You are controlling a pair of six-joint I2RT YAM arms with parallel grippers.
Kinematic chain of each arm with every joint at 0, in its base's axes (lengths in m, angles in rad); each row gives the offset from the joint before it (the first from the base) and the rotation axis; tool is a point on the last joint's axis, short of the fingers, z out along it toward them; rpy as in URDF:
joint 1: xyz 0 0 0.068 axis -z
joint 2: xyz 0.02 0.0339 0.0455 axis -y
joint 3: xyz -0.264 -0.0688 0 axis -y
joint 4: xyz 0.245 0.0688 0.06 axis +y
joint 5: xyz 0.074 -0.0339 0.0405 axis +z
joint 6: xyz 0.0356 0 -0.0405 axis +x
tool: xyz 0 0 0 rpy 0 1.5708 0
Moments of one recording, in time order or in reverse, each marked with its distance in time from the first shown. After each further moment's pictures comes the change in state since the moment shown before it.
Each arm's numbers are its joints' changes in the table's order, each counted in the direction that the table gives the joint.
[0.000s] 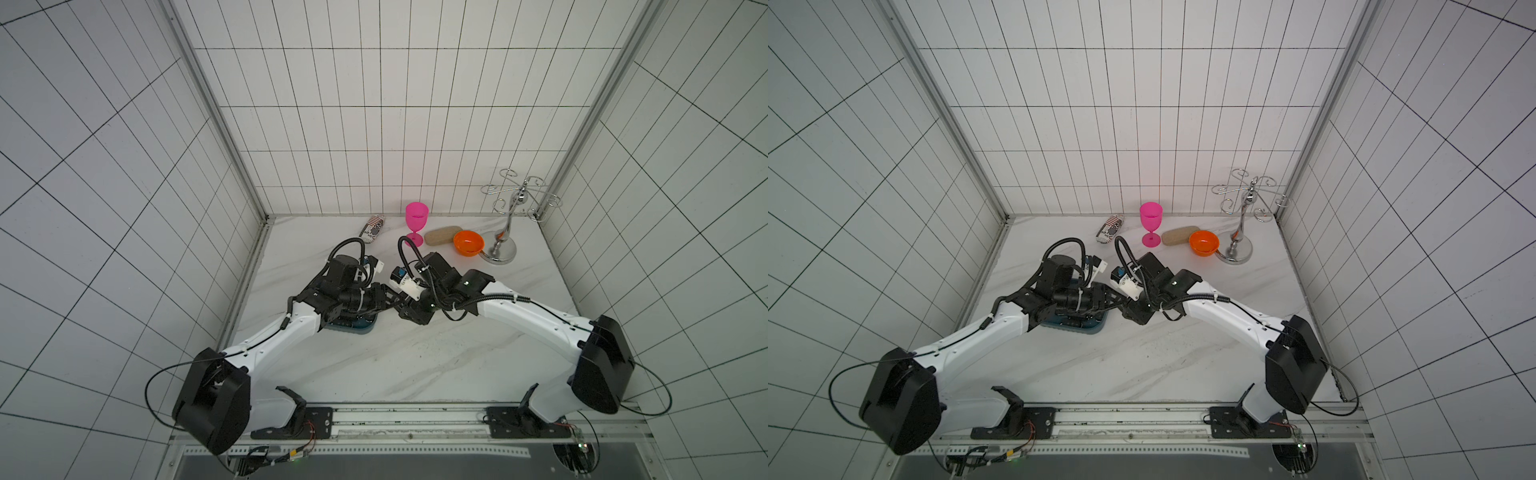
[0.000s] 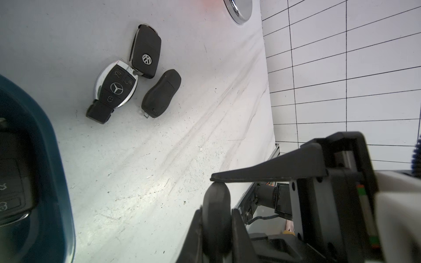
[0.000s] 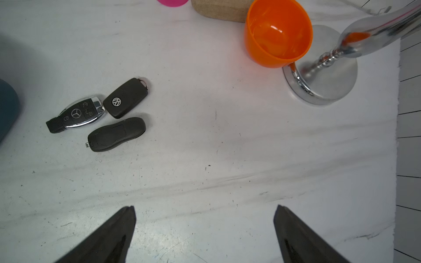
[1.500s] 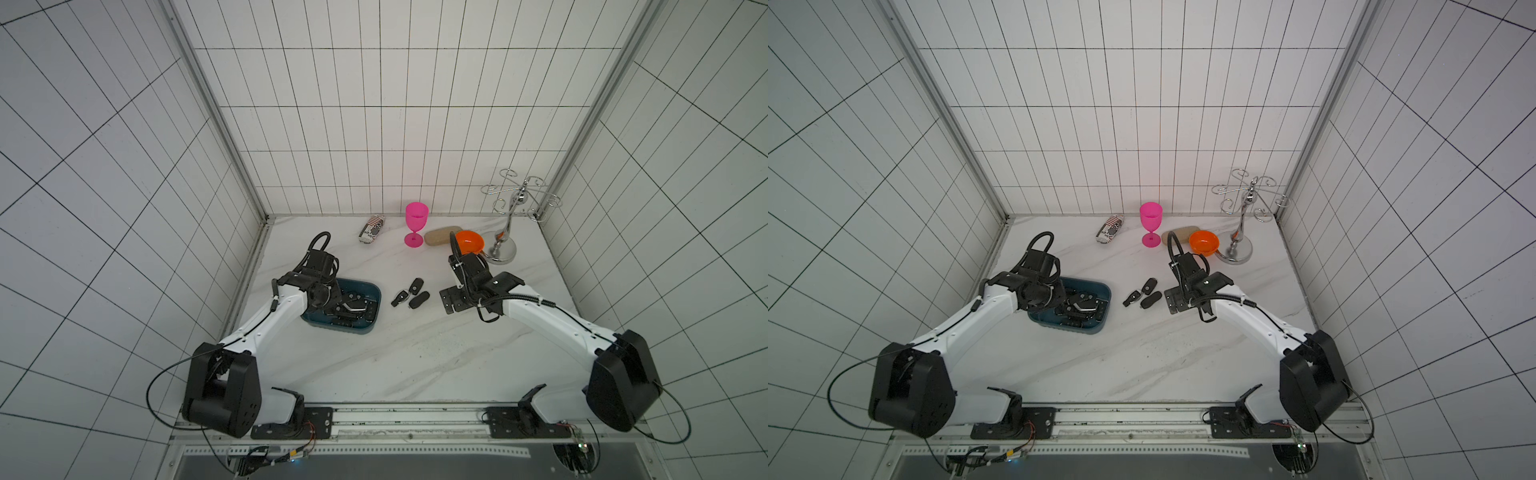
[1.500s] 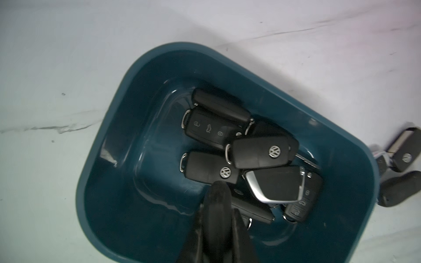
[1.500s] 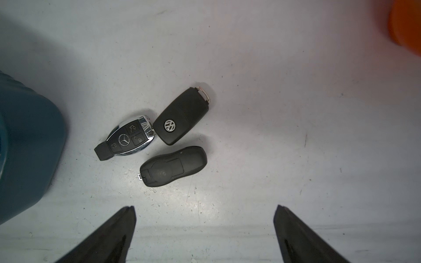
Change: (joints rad) left arm -0.253 -0.077 0.126 0.555 0.793 0.161; right arm 0.252 0.098 -0.198 0.039 -0.468 0.281
